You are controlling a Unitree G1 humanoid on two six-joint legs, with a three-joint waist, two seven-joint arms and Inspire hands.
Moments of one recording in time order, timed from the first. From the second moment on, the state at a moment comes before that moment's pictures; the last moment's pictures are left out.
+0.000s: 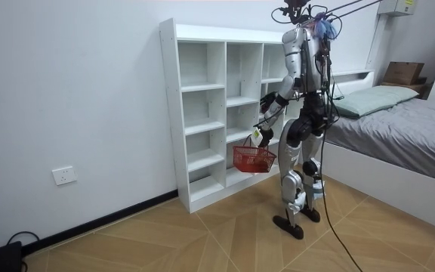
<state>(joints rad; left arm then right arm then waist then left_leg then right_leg) -0.02 0.20 -0.20 0.78 0.11 -0.04 -0.10 -0.44 -0.38 0.17 0.89 0.03 -0.13 -0.25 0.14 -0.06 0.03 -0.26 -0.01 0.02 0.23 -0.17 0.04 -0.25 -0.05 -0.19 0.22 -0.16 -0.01</state>
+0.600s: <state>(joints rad) -0.04 0.19 -0.23 0.81 0.11 -0.04 -0.10 -0.43 -0.37 0.18 0.90 0.03 -0.13 -0.25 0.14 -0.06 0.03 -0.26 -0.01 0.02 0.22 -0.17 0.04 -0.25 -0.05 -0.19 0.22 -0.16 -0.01</state>
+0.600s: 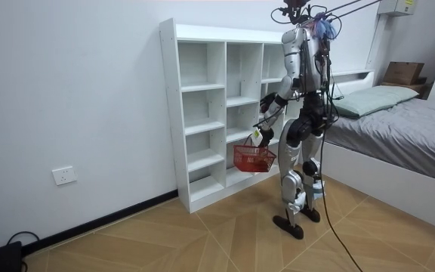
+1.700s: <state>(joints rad) -0.05 0.20 -0.22 0.81 0.09 -0.05 -0.09 -0.43 -0.37 0.18 0.93 -0.16 -0.15 -0.24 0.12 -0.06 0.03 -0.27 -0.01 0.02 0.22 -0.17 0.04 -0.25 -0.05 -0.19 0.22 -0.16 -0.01</state>
